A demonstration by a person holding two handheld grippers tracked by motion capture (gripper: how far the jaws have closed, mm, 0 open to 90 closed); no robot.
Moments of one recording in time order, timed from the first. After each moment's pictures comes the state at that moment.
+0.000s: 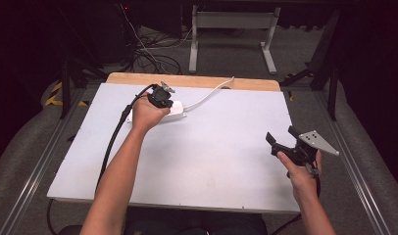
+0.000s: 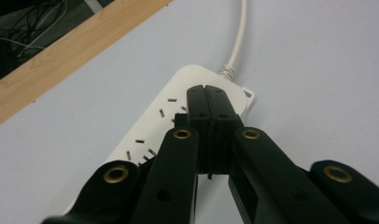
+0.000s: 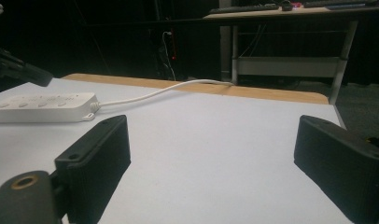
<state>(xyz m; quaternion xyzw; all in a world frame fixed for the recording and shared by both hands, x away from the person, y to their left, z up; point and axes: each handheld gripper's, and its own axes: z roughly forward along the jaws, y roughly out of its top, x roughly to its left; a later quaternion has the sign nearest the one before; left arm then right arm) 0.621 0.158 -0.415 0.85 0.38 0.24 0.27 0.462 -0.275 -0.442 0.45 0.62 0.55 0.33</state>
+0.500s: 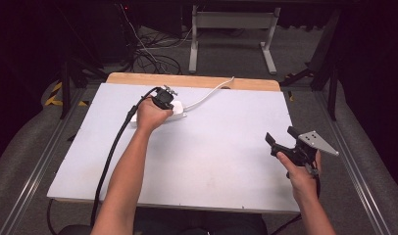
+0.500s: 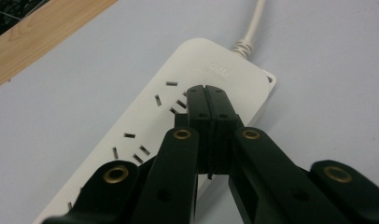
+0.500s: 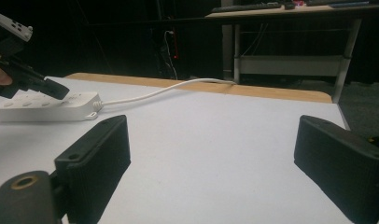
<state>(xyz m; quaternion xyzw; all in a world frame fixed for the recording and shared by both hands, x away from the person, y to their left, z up) 0.636 0.154 -0.437 0.85 0.40 0.23 0.24 0.461 -0.274 -0.443 0.45 0.63 0.55 0.33</state>
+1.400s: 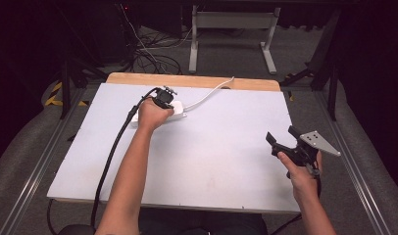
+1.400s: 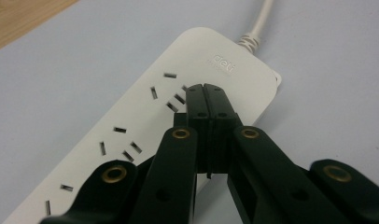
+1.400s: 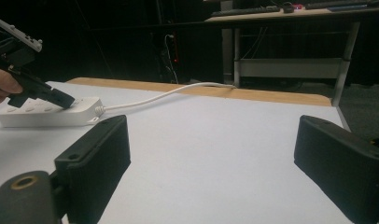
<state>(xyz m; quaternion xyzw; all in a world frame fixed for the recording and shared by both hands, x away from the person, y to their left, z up) 0.643 0.155 -0.443 0.84 0.44 0.20 0.24 0.459 -0.274 -0.439 0.45 0.62 0.55 0.33</state>
